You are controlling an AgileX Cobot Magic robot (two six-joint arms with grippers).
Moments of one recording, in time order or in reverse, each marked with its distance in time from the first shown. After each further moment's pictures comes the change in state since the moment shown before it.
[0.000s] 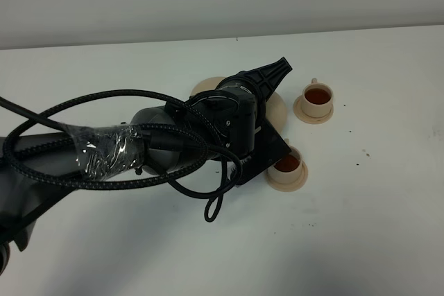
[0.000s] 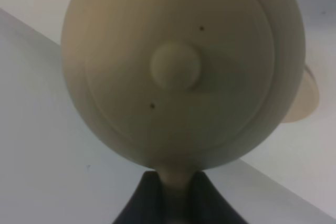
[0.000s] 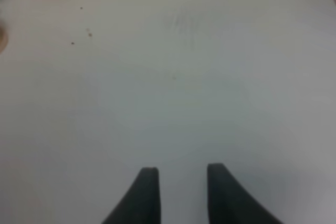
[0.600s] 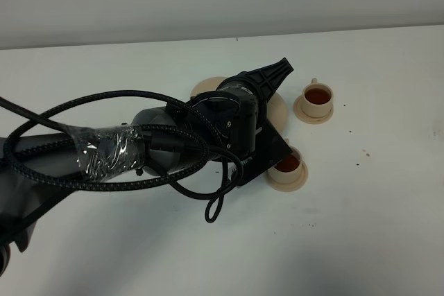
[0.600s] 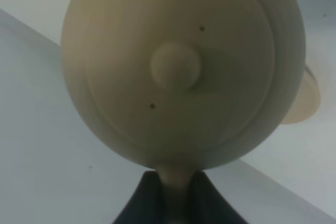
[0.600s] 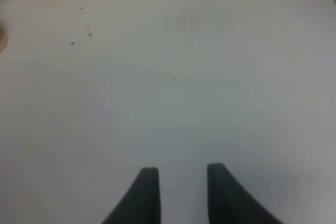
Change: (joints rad) left arm -0.003 0.000 0.000 0.002 -0.001 -0.001; right arm 0.000 0.000 0.000 0.000 0.000 0.000
